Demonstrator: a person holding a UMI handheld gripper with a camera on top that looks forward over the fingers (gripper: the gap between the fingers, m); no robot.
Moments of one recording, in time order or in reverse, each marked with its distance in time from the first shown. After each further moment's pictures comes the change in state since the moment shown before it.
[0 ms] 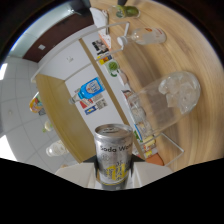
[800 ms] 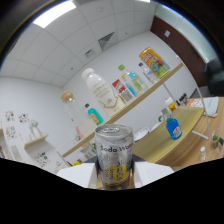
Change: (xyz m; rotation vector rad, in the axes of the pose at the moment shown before) arm -0.041 0.041 0.014 0.009 0.077 -1.403
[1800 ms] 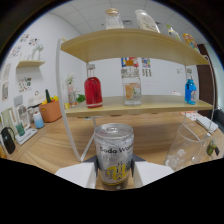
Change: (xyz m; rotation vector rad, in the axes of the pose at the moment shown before) arm 0.076 0.200 0.010 -0.294 0.129 -0.569
